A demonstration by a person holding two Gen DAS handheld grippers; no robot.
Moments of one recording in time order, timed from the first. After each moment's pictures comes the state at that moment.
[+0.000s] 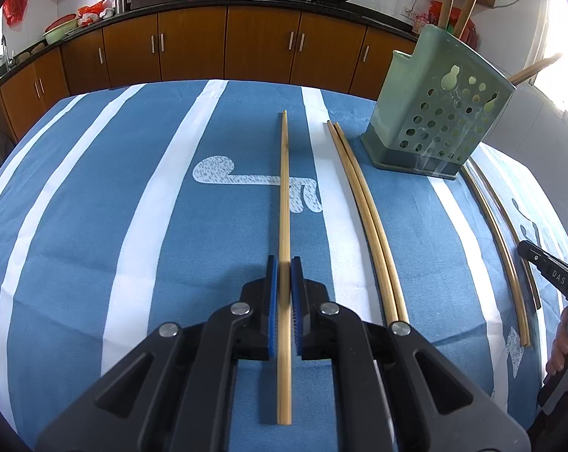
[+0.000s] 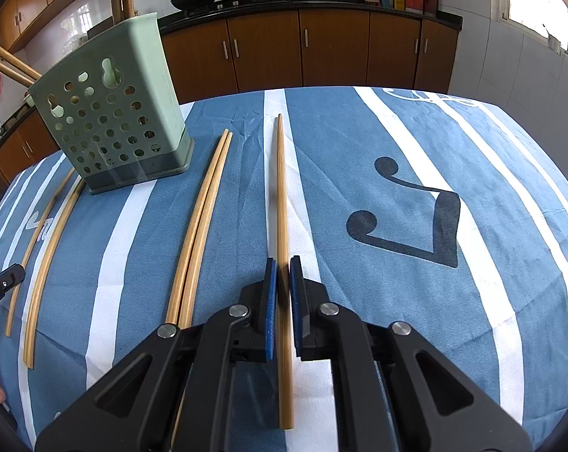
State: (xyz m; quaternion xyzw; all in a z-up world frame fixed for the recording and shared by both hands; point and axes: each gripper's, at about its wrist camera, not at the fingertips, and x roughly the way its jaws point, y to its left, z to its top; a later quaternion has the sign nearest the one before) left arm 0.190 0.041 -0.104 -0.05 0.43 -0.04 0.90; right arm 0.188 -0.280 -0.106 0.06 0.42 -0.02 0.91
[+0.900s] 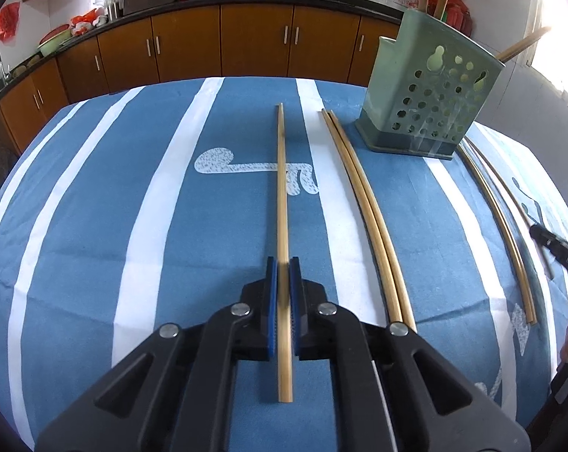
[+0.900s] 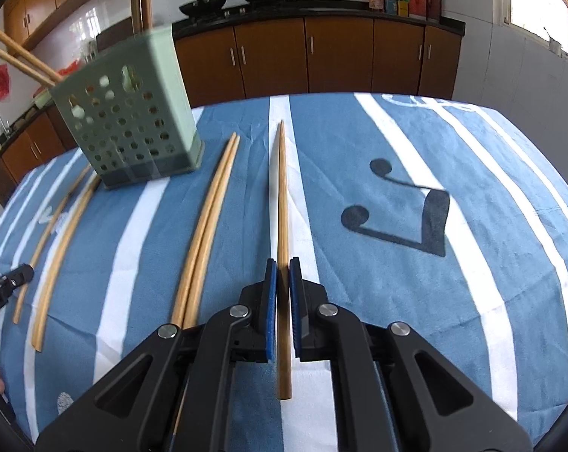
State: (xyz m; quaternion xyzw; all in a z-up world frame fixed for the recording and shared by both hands) left arm 0.177 0.036 -0.100 -0.02 0.44 -0.04 0.90; right arm 0.167 -0.286 -0.095 0.07 0.39 0.00 0.92
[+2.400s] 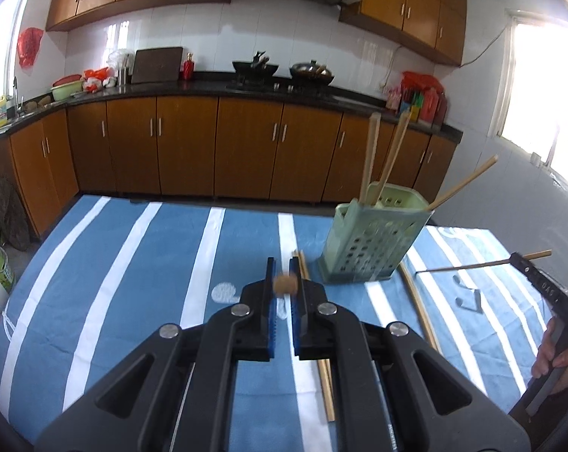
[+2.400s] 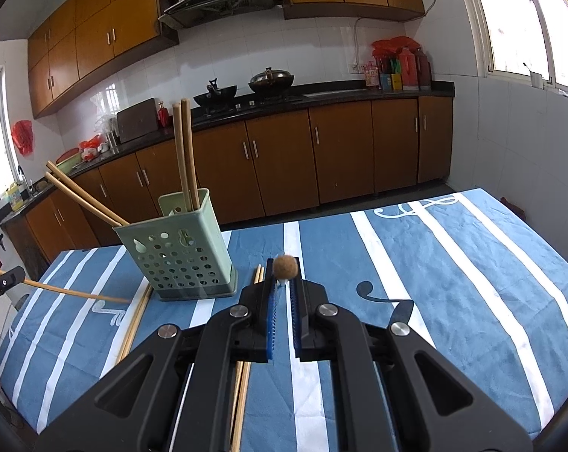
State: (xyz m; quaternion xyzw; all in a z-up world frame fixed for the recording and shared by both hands) left arm 0.138 0.048 0.035 -0.06 0.28 -0.06 0.96; right arm 0.137 -0.302 0.009 0.10 0.24 0.01 0.97
